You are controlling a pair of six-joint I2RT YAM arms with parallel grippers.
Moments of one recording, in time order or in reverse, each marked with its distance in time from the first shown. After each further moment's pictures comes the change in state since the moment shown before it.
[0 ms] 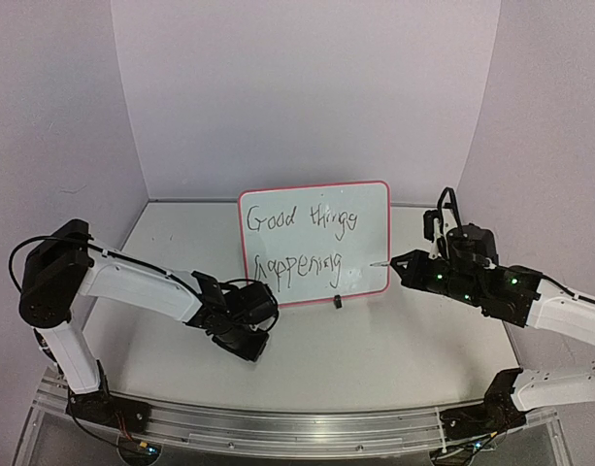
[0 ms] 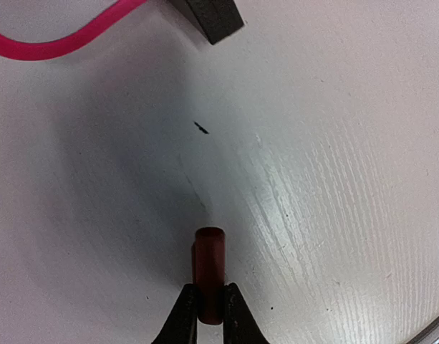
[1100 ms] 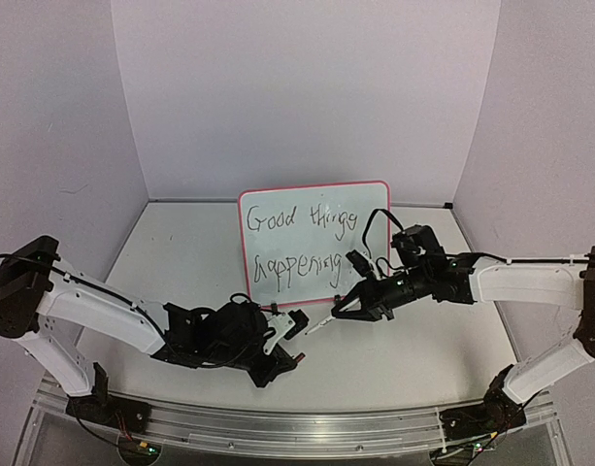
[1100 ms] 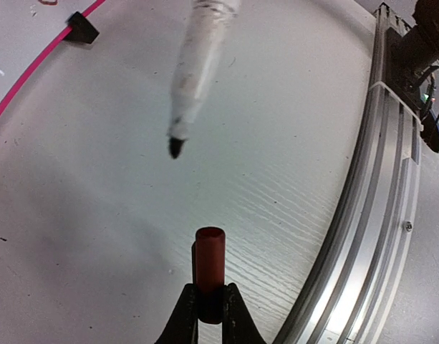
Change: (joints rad) left arm -0.160 -0.193 -0.239 0.558 0.133 0.301; right arm -0.039 0.430 0.107 0.079 -0.924 0.096
